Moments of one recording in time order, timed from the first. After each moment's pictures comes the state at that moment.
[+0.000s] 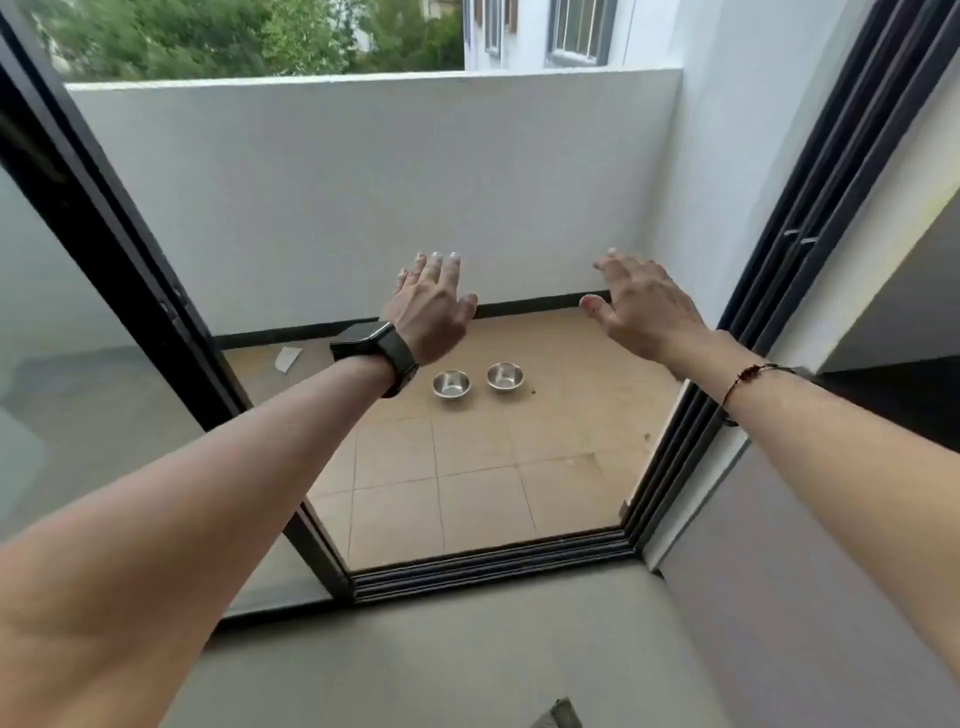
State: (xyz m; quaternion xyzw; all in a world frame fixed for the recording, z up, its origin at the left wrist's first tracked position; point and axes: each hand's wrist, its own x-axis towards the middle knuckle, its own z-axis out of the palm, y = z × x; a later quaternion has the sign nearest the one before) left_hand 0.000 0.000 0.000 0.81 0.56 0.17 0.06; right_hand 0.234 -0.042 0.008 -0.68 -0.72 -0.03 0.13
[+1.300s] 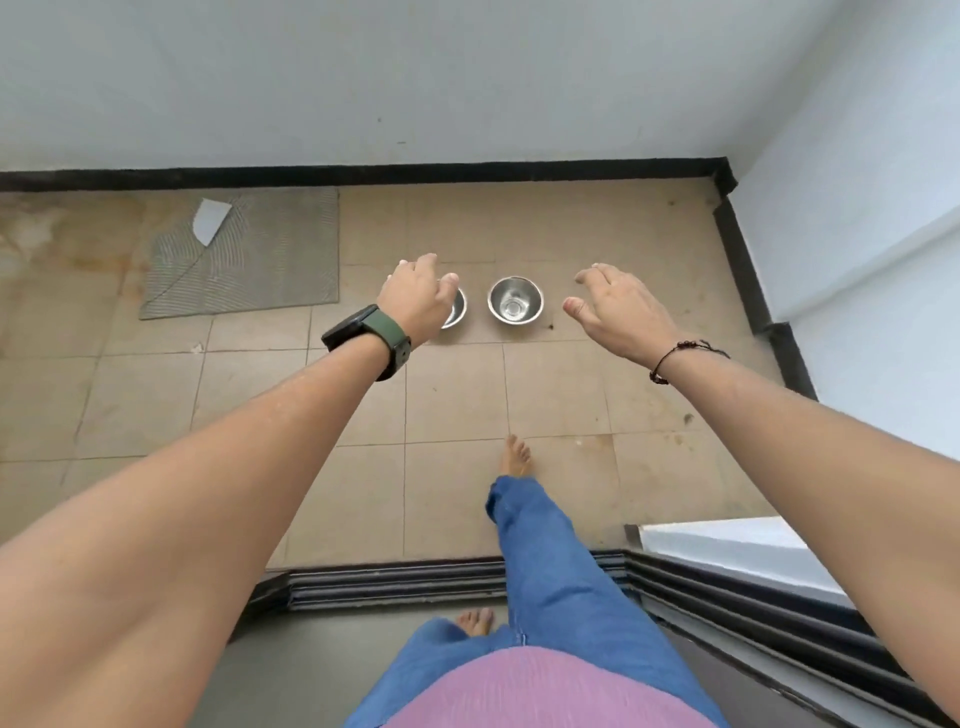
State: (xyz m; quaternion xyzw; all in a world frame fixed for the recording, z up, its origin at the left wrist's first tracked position) left_hand 0.095 0.510 -0.226 0.66 0.68 0.06 0.30; right_hand 0.323 0.493 -0.231 -0.66 -0.73 0.15 -0.03
